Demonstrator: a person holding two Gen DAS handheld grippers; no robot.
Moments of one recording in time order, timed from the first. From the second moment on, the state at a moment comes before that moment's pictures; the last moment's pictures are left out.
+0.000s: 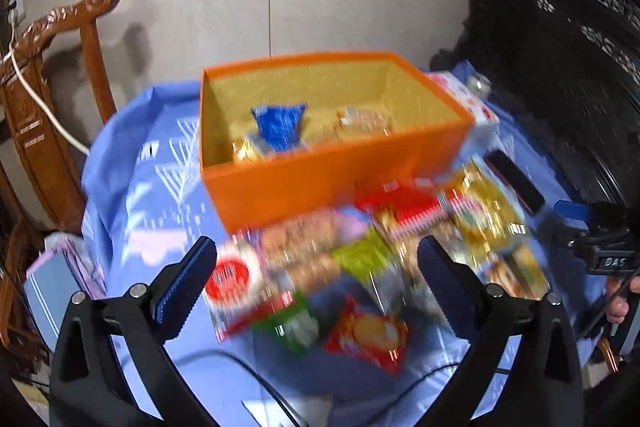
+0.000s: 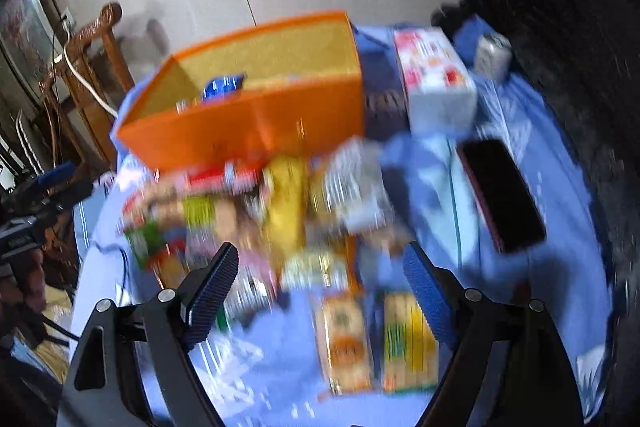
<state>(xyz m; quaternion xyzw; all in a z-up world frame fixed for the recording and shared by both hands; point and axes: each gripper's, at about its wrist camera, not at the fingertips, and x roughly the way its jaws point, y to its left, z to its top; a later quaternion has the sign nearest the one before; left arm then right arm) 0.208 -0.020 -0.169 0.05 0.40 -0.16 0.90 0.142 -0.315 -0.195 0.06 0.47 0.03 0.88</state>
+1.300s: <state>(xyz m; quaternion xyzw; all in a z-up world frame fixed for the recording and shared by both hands) 0.180 -0.104 -0.284 0.20 0.45 -0.24 0.84 0.117 -0.307 -0.295 0.03 0.55 0.05 0.83</state>
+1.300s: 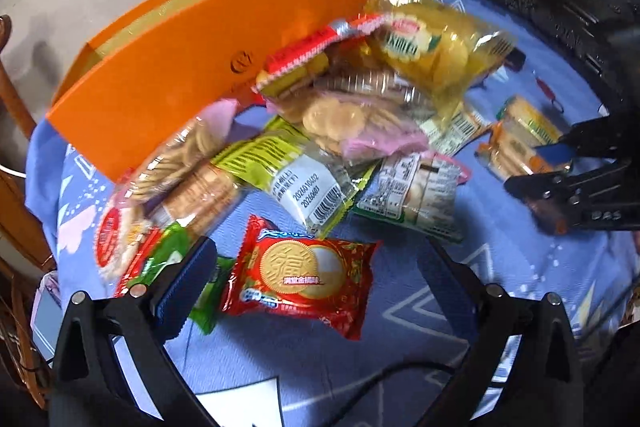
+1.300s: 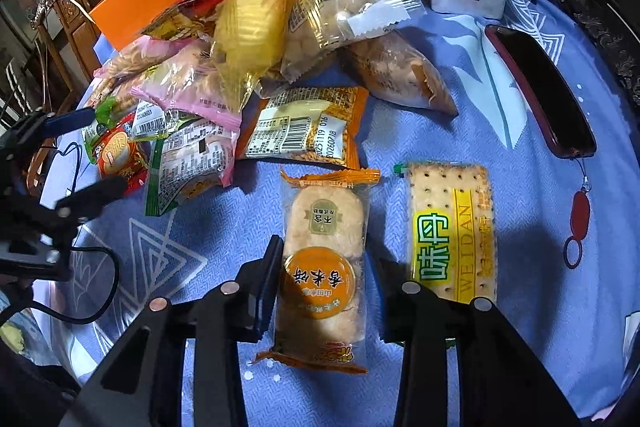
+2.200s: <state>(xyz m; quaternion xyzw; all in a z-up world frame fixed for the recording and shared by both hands) 0.168 -0.080 -0.300 0.16 0.45 -0.29 0.83 0.124 -0.296 -0.296 0.03 0.55 0.03 0.83</state>
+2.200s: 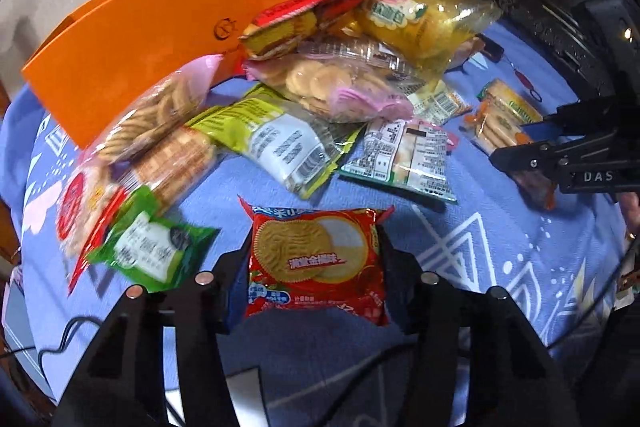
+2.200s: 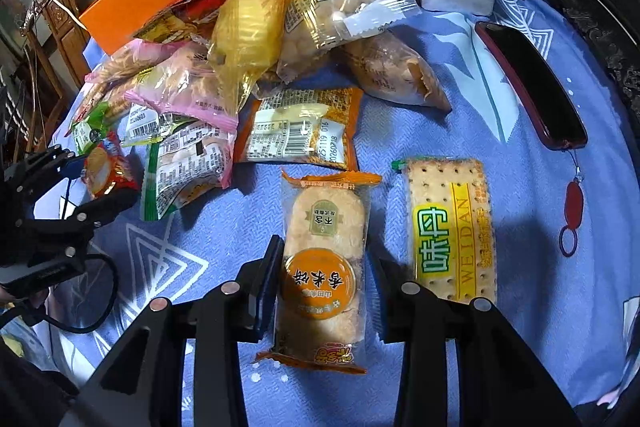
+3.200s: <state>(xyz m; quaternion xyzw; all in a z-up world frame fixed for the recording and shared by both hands) 0.279 -0.022 -0.098 0.03 0.31 -0.20 0.93 0.238 -0.251 -0.094 0.04 0.34 0.11 0.93</state>
